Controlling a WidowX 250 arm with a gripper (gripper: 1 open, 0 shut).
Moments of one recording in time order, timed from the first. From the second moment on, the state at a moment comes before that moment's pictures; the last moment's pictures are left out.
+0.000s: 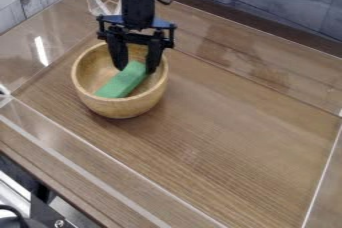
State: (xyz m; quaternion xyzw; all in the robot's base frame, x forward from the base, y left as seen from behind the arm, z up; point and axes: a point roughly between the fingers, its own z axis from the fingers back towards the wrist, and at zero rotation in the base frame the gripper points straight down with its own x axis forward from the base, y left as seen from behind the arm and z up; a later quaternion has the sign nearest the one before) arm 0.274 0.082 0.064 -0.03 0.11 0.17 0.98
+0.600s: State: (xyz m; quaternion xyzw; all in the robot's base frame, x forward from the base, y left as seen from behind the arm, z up) arm 0.267 0.093 0.080 -0.04 0.12 0.17 0.98
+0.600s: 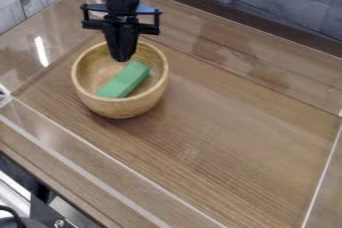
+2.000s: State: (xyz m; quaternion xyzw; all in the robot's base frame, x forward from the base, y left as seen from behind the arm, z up) arm 0.269 0.084 0.038 -0.02 0.10 0.01 1.00
